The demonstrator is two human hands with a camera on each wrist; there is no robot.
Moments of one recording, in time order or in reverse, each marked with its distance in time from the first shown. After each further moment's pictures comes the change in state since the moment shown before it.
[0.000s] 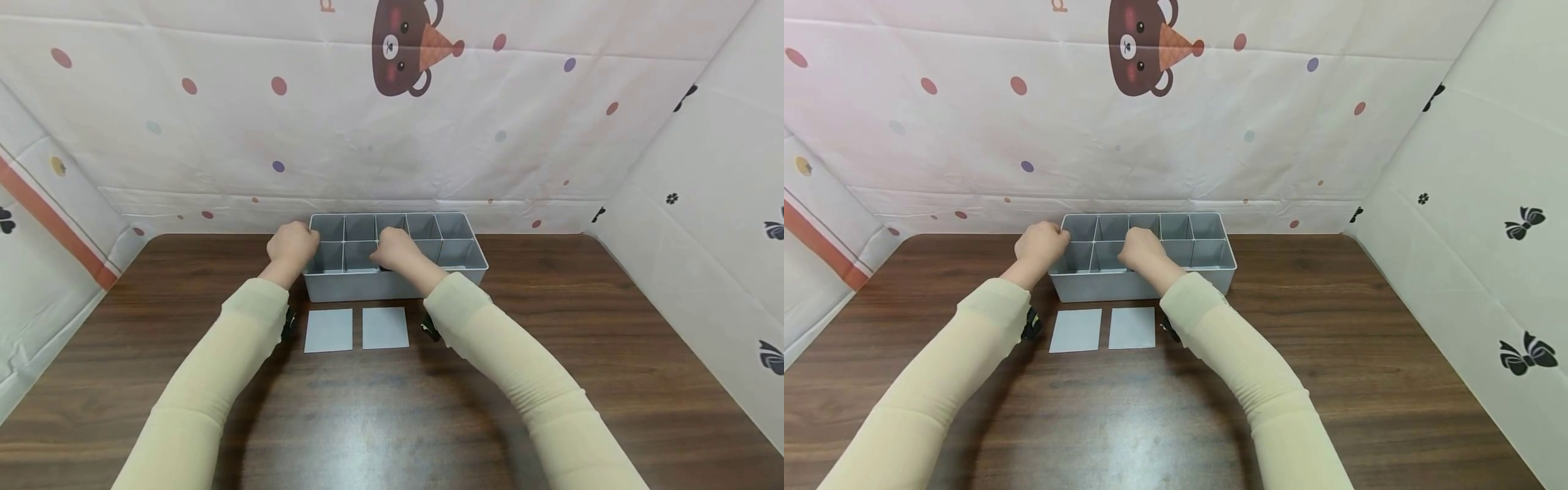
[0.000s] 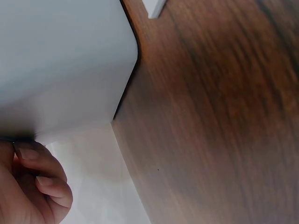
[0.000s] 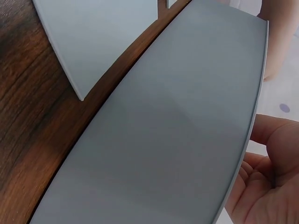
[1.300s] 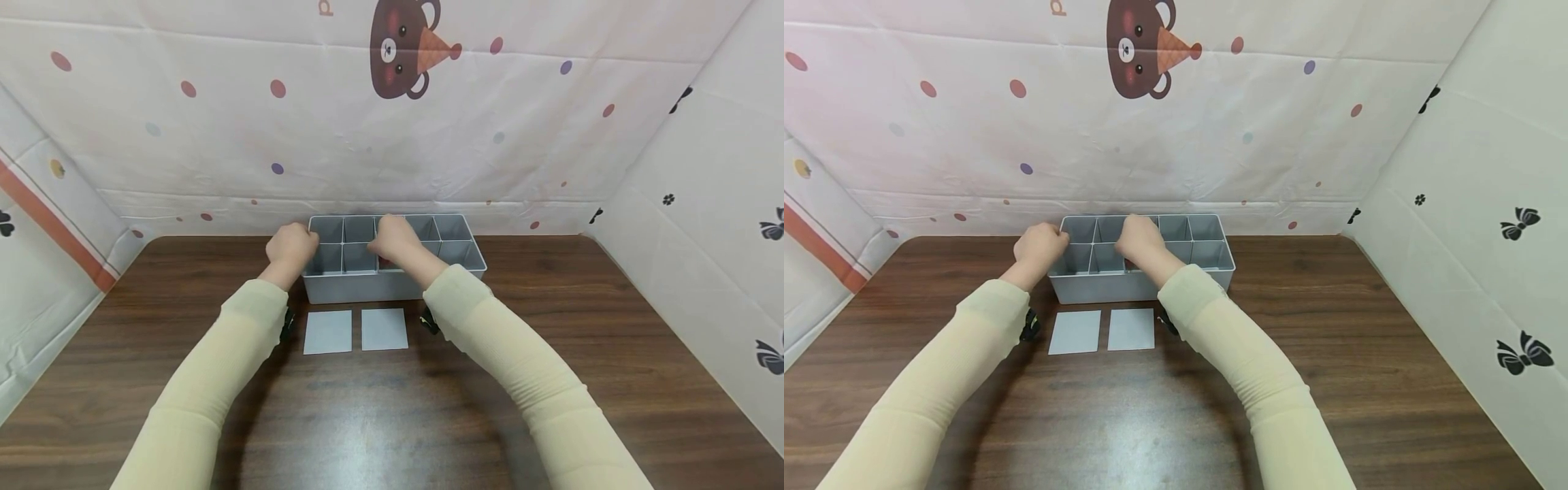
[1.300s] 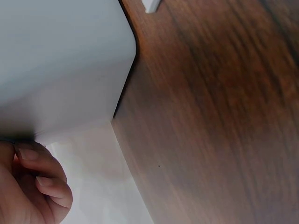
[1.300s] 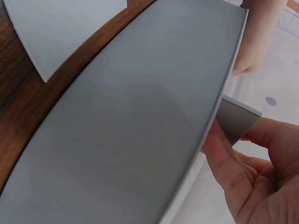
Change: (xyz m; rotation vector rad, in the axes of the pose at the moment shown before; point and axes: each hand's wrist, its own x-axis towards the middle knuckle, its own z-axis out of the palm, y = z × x) left_hand 0.001 0.000 0.001 0.030 0.007 -0.010; right_hand -0.005 -0.009 -0.017 0.052 0.103 -0.018
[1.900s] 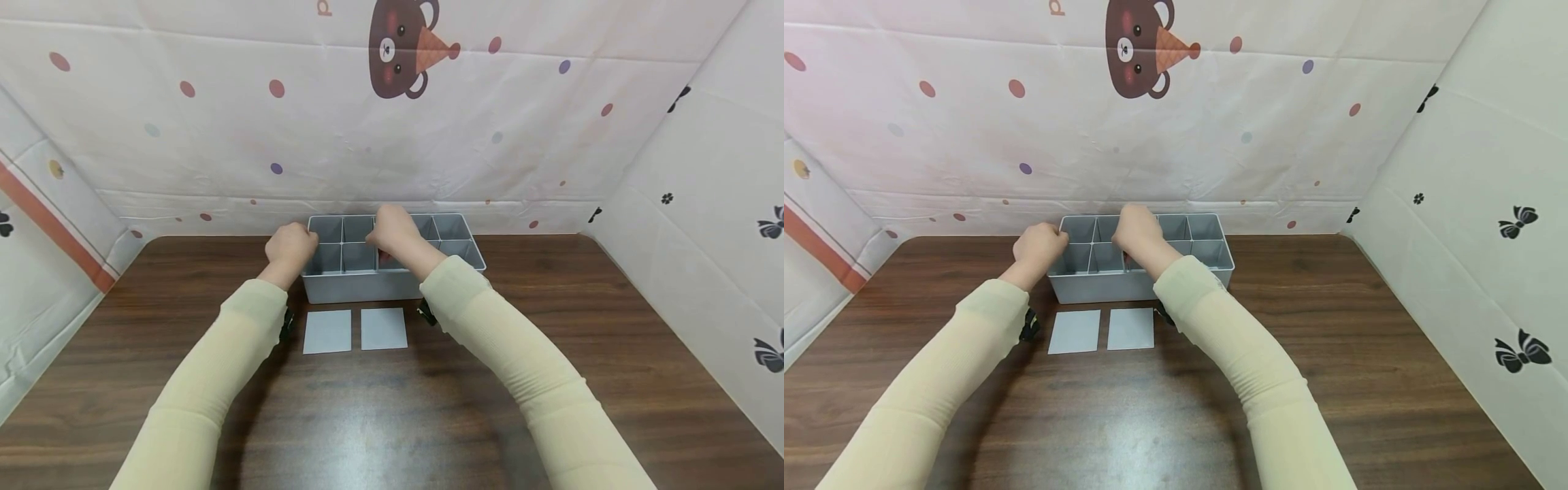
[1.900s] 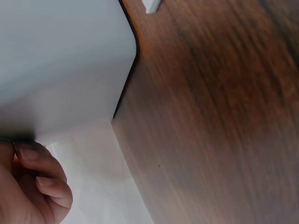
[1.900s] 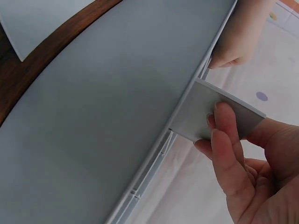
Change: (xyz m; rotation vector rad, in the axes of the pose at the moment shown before) left_hand 0.002 -0.001 0.002 0.002 0.011 0.013; right_hand 0.002 -0.009 -0.015 0.033 -0.037 0.019
